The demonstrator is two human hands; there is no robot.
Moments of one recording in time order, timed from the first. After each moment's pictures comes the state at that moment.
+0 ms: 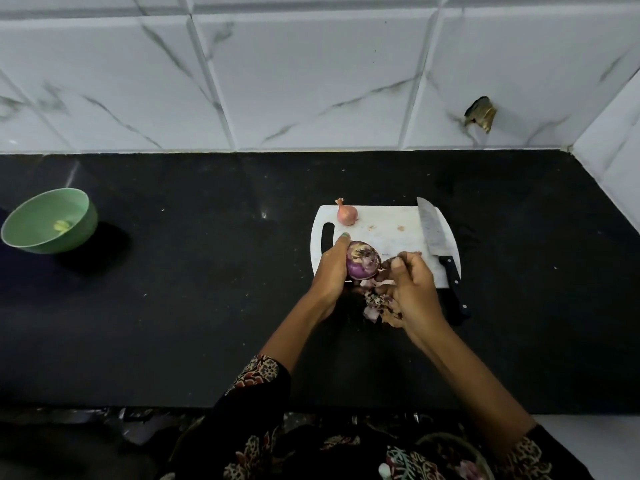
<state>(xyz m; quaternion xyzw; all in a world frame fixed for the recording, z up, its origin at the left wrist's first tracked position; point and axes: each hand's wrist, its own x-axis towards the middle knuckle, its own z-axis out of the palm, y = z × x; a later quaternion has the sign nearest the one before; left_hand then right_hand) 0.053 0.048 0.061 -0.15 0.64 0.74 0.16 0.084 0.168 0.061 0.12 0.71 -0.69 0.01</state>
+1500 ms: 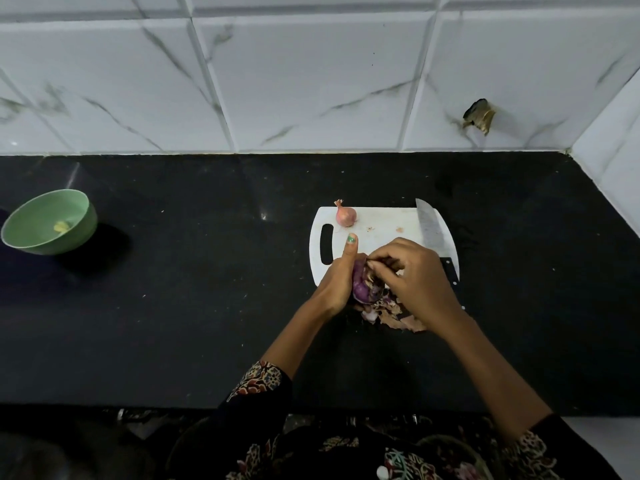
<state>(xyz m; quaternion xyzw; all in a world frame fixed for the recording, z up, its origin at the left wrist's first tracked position) 0.064 0.048 0.052 -0.03 0.72 0.66 0.20 0.072 0.186 0.093 -0.18 0.90 -0.38 -0.10</state>
